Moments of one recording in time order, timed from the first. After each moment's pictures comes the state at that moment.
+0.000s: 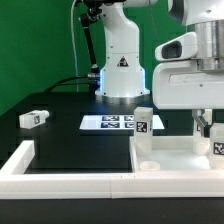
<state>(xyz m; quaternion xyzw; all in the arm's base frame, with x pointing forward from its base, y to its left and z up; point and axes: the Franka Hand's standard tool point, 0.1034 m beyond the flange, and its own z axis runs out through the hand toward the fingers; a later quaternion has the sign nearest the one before) 0.634 0.112 0.077 -0.96 0.27 -0.04 0.06</state>
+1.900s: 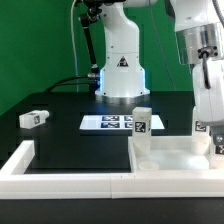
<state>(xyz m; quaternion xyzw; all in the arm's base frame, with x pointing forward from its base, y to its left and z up) 0.628 0.112 0.077 -0.58 0.81 0.04 0.09</state>
